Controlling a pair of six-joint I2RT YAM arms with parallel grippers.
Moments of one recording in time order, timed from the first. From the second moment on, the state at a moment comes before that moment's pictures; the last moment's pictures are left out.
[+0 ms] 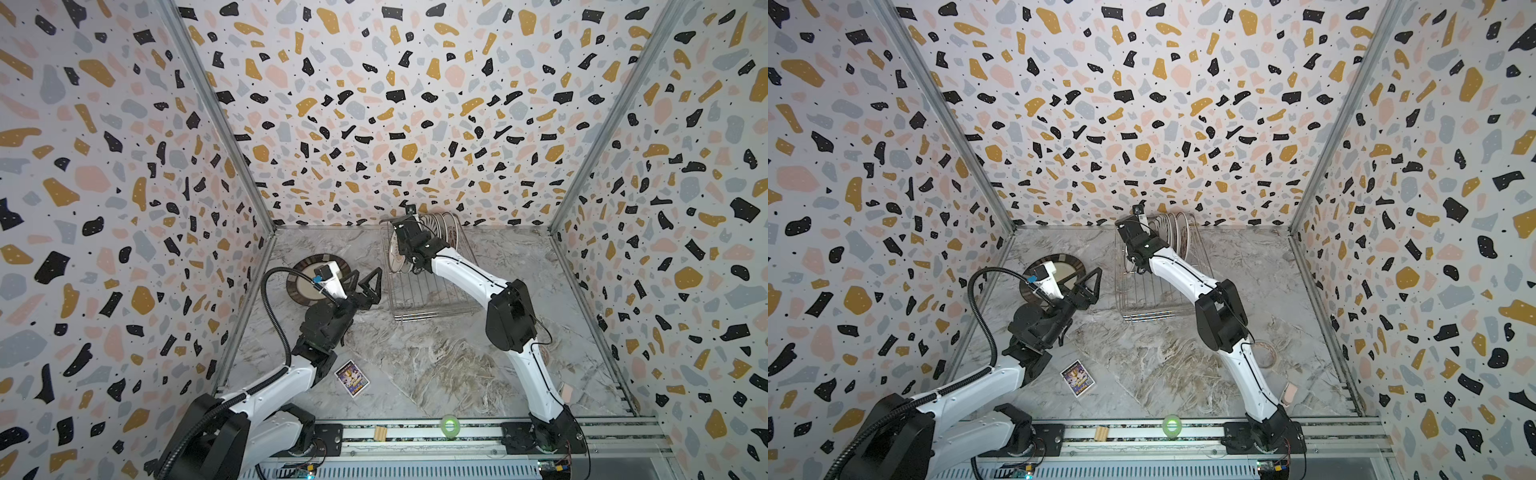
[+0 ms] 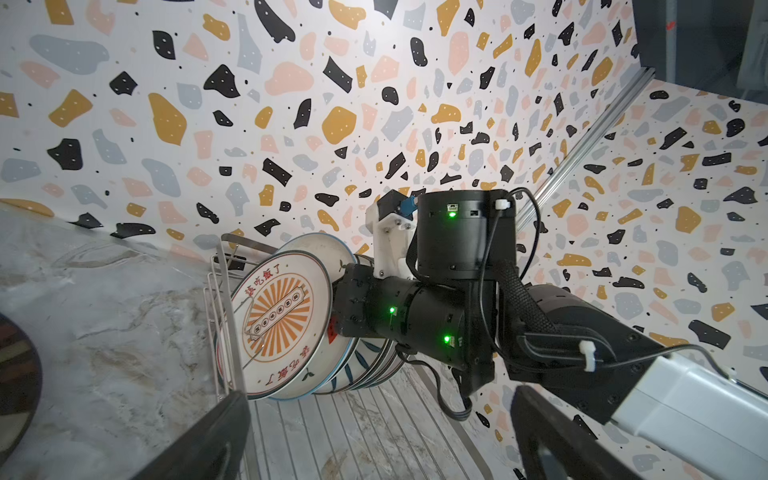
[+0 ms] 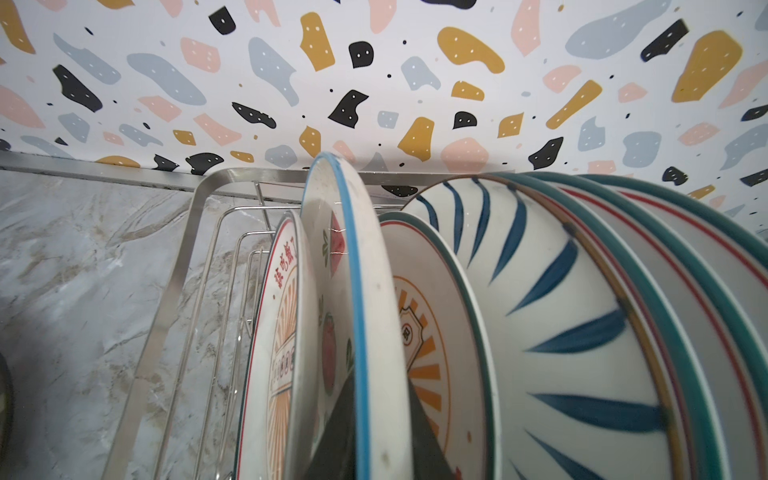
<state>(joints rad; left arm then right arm) -0.45 1.10 0.37 0.87 0.00 -0.65 0.71 2.33 2.16 -0.48 0.59 0.26</state>
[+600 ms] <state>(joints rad) -0.45 1.07 0.37 0.86 -0.04 -0.69 0.72 2.24 2.06 -0.43 0.63 0.19</state>
